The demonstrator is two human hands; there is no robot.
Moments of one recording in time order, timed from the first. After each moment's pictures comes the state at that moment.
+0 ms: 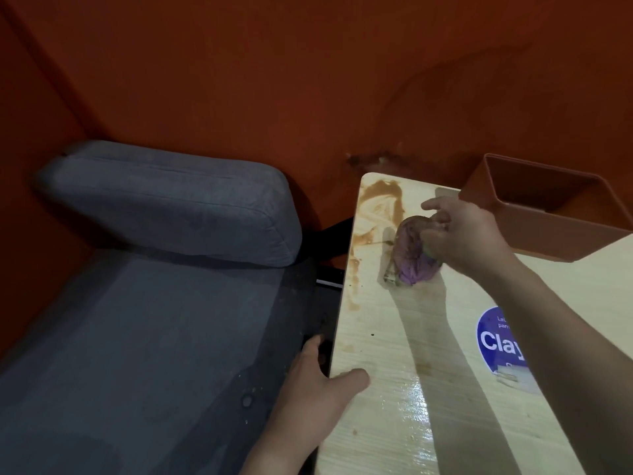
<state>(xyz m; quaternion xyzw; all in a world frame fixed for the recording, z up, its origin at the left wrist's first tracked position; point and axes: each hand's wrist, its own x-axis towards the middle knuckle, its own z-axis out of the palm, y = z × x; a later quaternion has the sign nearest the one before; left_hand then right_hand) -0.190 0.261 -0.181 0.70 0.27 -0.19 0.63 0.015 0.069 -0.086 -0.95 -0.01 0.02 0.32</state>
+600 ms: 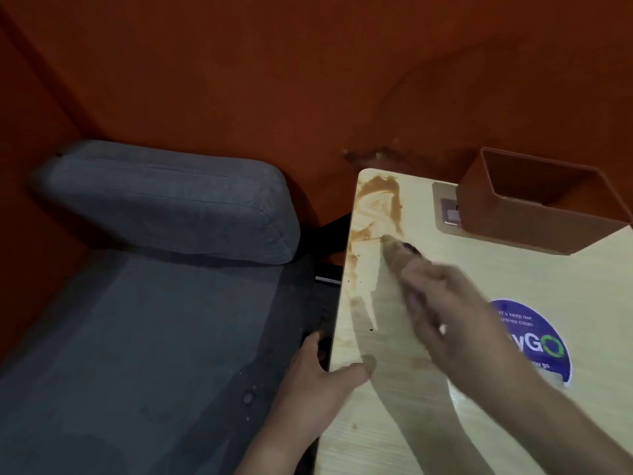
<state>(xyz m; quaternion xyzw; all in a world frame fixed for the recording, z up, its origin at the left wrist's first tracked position) -0.190 0.262 -0.180 0.71 0.27 -0.21 0.61 -0.119 0.071 -0.096 -0.94 -0.19 -0.01 0.29</state>
